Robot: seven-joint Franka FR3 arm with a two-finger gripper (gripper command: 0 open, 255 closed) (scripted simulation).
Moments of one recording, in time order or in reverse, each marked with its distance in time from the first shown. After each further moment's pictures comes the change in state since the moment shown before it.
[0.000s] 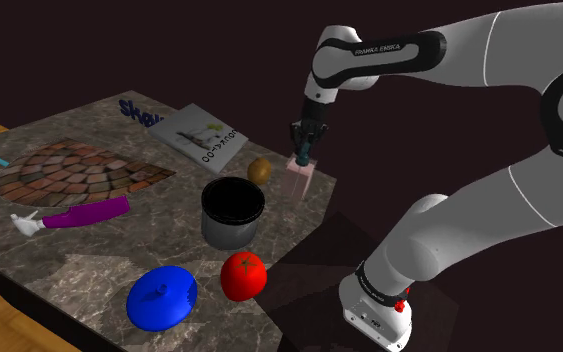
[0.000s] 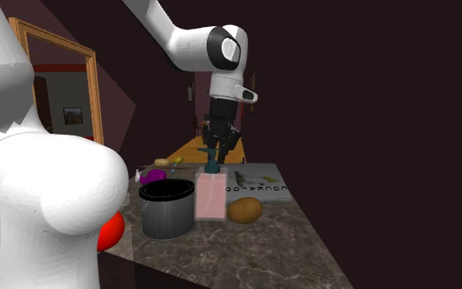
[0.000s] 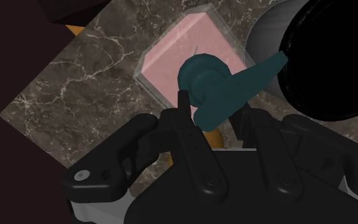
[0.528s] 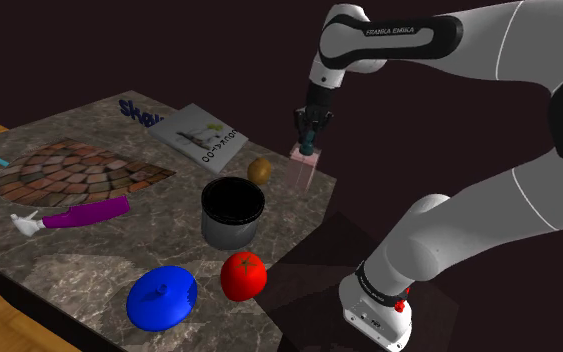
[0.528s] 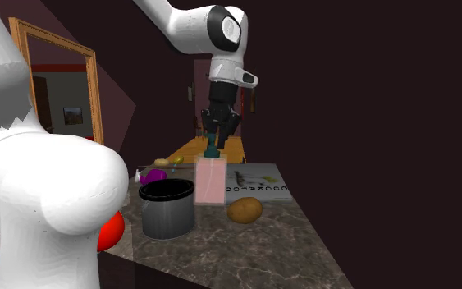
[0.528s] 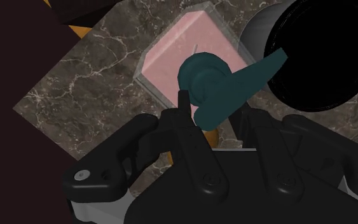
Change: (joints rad) arm 0.000 -0.029 0.005 0.085 -0.003 -0.114 0.011
